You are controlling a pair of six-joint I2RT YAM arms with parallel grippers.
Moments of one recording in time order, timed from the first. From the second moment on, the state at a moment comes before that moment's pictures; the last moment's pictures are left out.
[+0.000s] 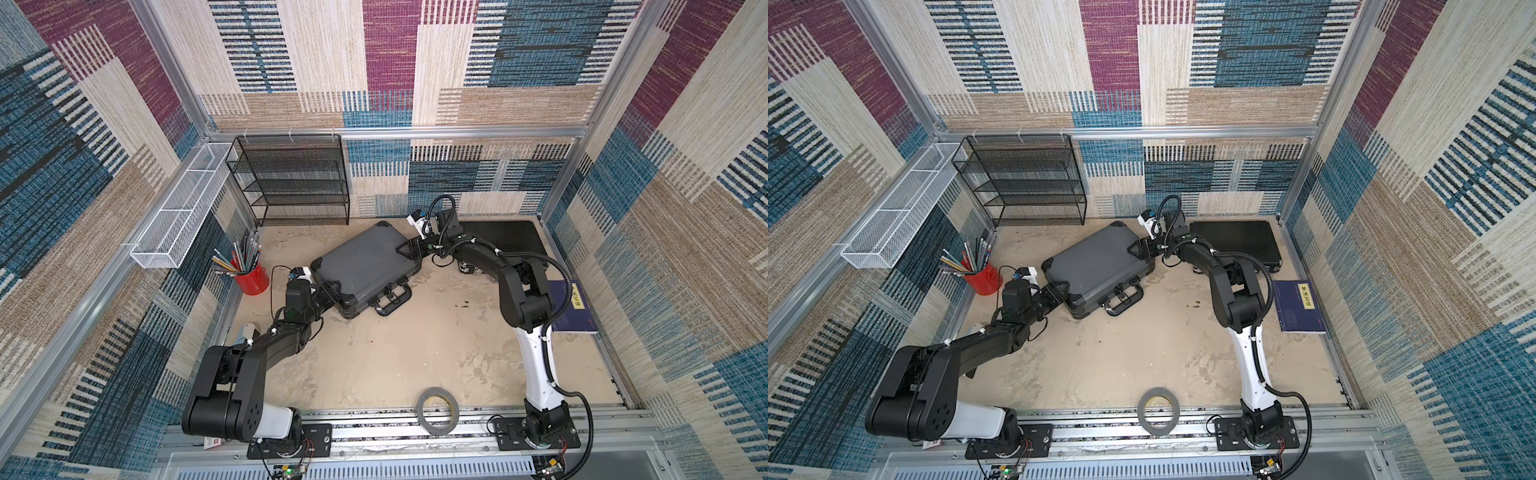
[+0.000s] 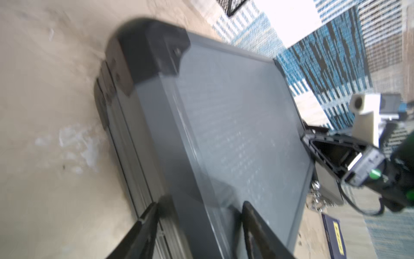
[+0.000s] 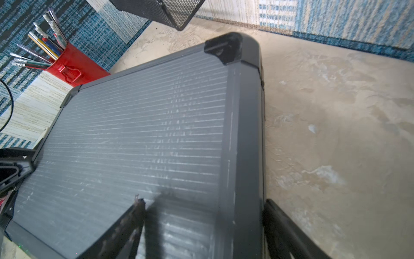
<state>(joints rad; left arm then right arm) -0.12 1.48 0.53 0.47 0.21 -0.75 0.35 2.29 1.78 -0.19 -0.61 0.03</state>
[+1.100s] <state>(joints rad) -0.11 1.38 0.55 0.31 0.26 -0.60 0.41 1.71 0.86 0.26 -0.44 0.39</state>
